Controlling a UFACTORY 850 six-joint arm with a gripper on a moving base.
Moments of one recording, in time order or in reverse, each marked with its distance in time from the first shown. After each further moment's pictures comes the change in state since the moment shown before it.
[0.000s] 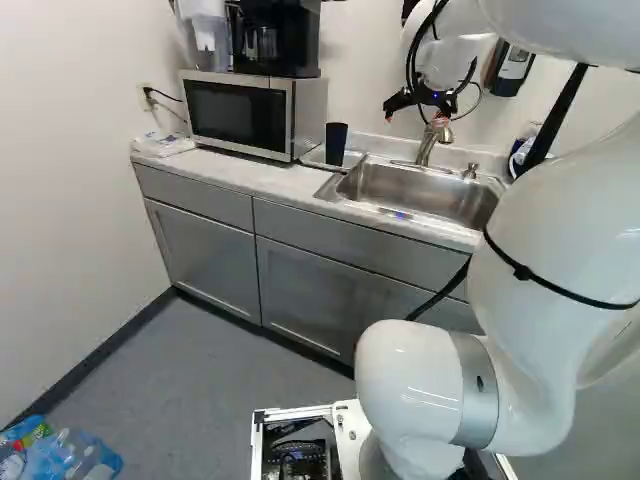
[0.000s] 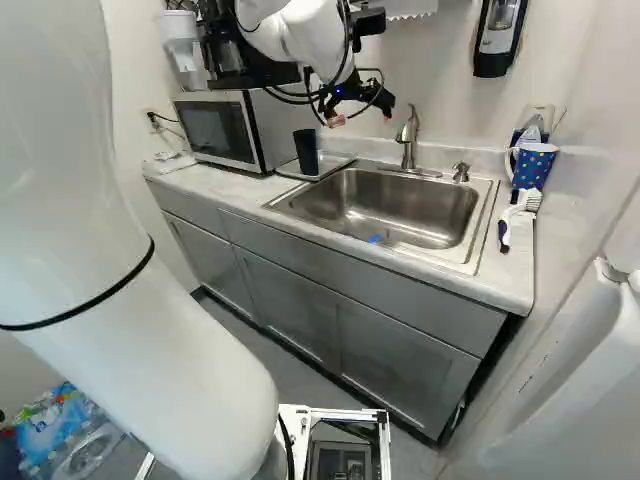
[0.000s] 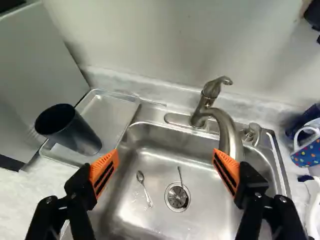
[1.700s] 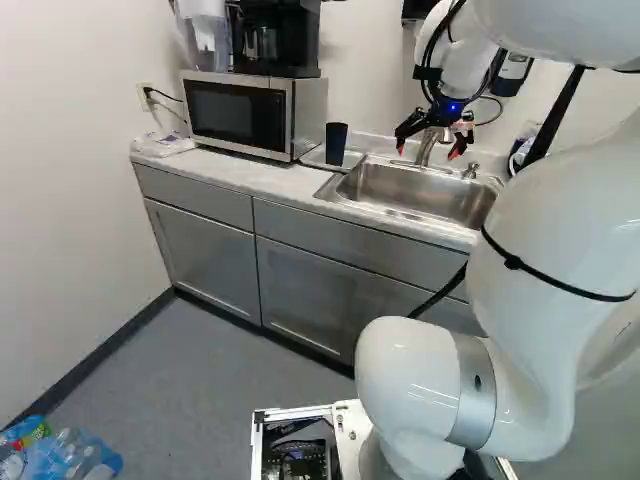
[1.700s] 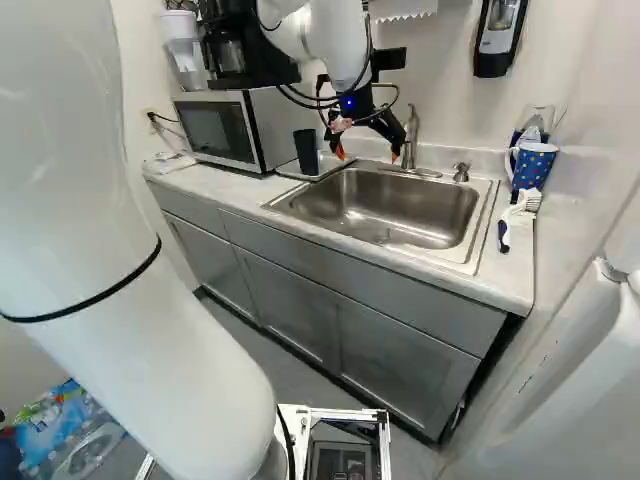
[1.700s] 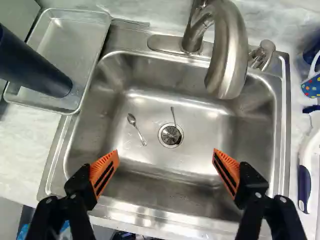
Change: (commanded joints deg) arm -4.7 -1.5 -1.5 0.0 -22.4 0.0
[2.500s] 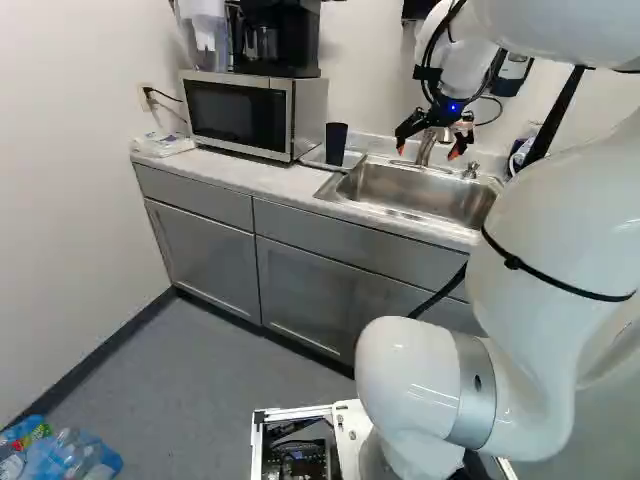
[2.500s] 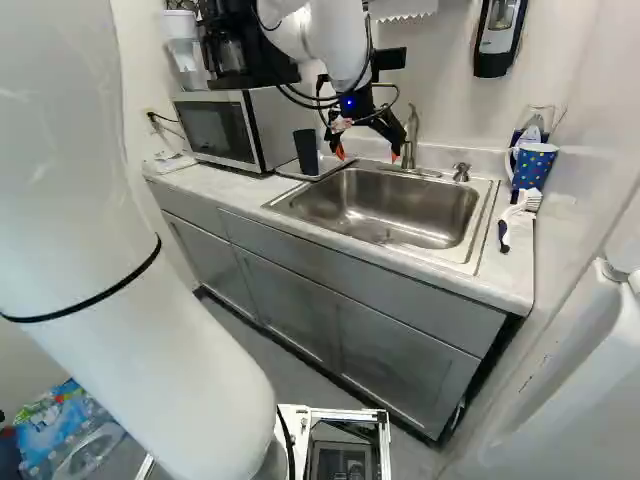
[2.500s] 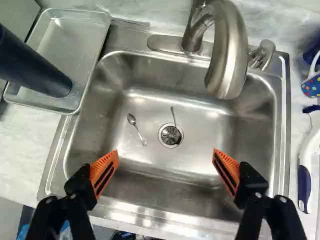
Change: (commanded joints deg) arm 0.0 0.0 0.0 0.0 0.0 0.0
